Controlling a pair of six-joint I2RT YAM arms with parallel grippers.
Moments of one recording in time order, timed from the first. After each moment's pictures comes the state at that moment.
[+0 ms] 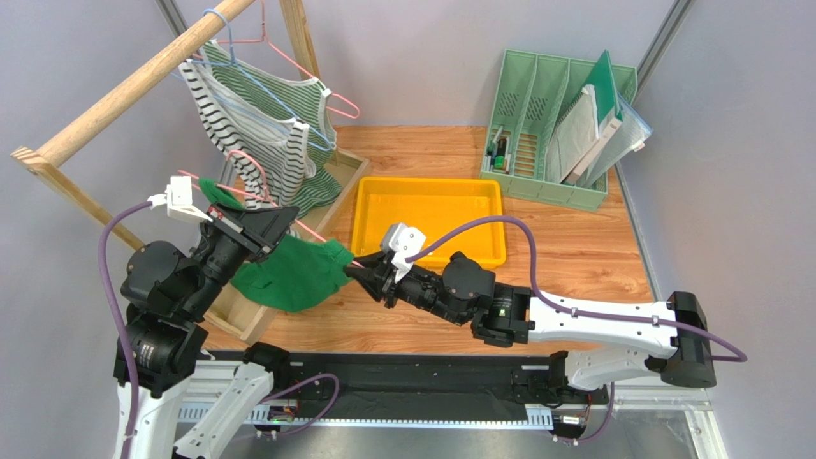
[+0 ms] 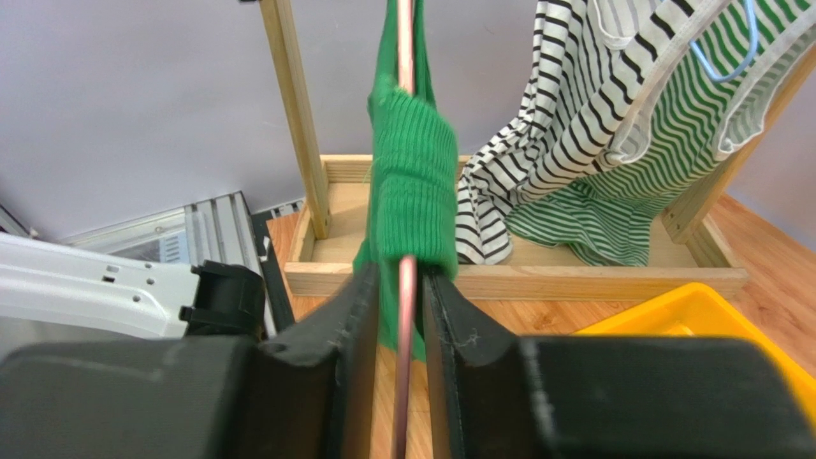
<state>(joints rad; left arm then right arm) -0.30 0.57 1.23 -0.63 0.17 -0.95 1.38 1.24 1.04 0.30 0.23 0.01</state>
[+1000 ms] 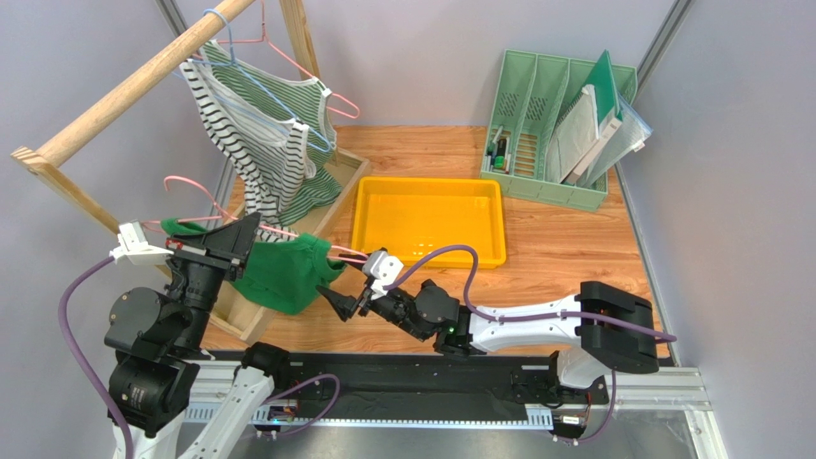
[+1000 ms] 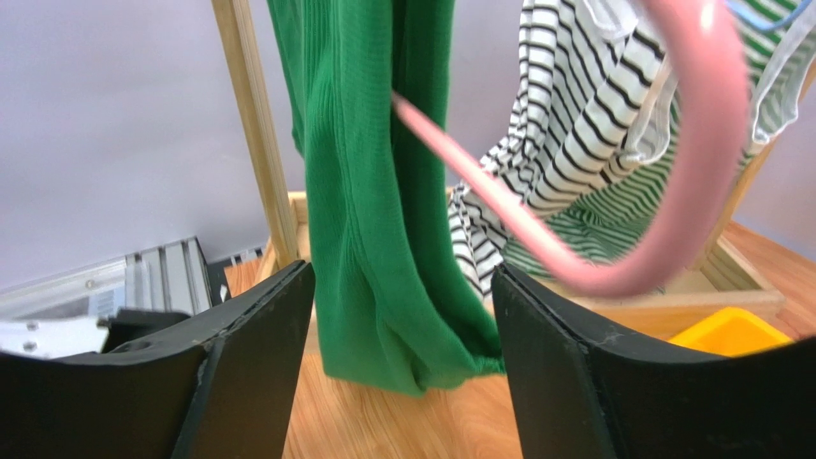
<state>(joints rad) -0.29 0.40 1.15 -0.62 -0.13 -1.14 1.39 1.53 0.83 0.95 0.33 -0.07</state>
